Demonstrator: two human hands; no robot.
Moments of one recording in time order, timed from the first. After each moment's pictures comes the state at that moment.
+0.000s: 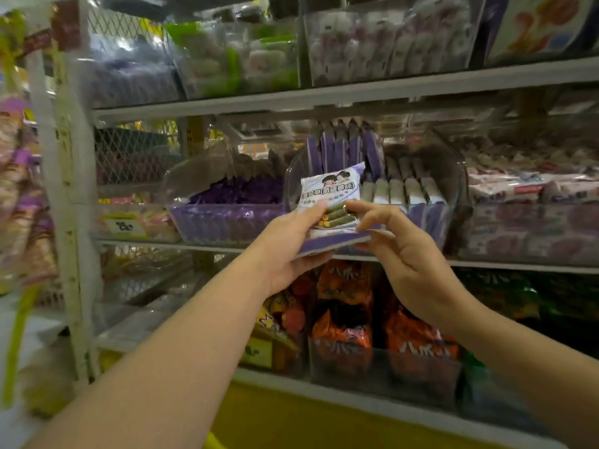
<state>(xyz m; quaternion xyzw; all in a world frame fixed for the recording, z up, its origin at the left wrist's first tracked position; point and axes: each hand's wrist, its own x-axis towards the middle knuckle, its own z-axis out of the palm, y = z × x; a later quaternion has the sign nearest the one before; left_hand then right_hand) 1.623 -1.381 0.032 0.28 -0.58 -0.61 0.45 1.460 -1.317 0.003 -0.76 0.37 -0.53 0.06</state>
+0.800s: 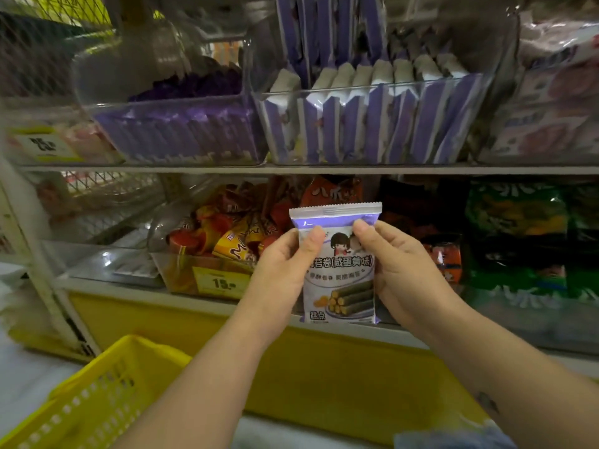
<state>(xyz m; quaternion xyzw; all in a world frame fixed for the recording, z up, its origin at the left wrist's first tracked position) 1.599 -1.389 -0.121 0.26 -0.59 -0.61 0.47 1.450 -1.345 -0.114 -0.47 0.38 -0.64 0.48</state>
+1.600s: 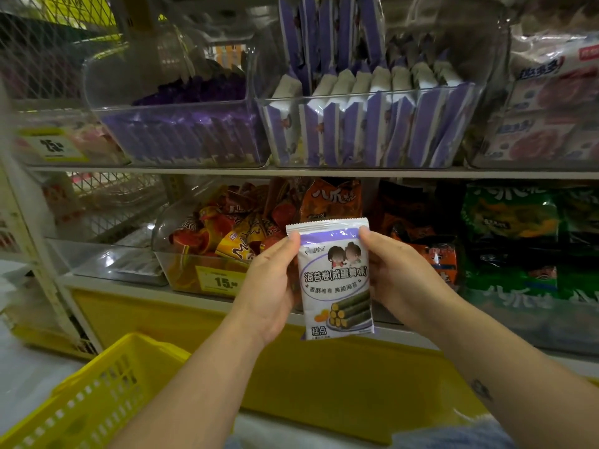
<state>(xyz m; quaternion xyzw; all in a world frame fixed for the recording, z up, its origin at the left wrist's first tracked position) 1.607 -1.383 -0.118 0.30 -0.48 -0.67 0.47 1.439 -1.348 -0.116 -0.48 0.42 -0.56 0.53</state>
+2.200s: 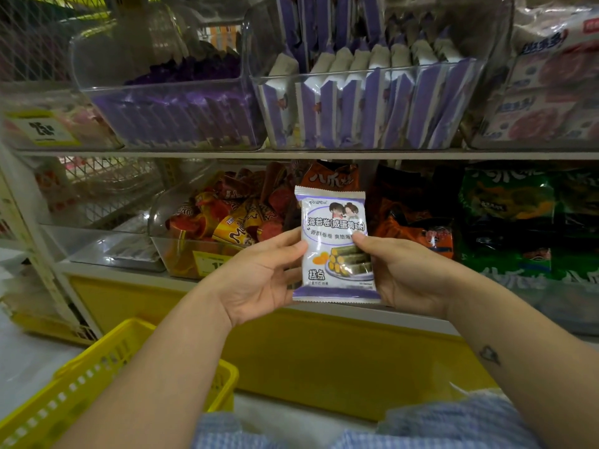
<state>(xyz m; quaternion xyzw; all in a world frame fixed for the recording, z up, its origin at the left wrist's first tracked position) 1.631 -1.388 -0.114 0.24 -0.48 -0.79 0.30 1.431 -1.337 -0.109 -0.37 0.41 -0.45 0.70</state>
